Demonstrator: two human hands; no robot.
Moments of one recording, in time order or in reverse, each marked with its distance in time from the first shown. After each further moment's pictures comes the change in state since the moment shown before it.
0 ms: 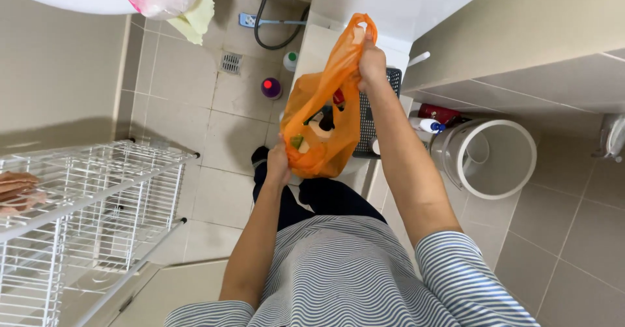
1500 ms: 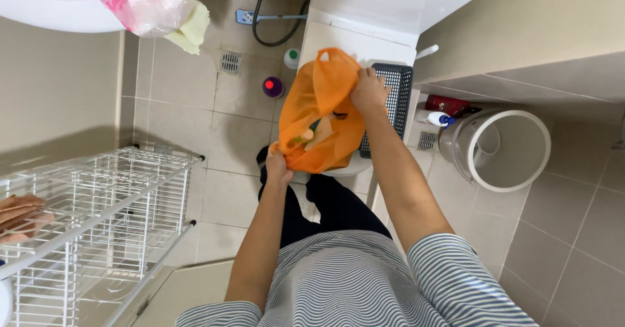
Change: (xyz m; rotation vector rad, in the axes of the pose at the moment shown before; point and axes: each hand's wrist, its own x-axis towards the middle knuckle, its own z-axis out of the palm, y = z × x) left_hand 0.078 -0.041 -0.068 -0.068 0.211 0.001; right_hand -0.011 0.064 -0.019 -1.636 0.036 -0.208
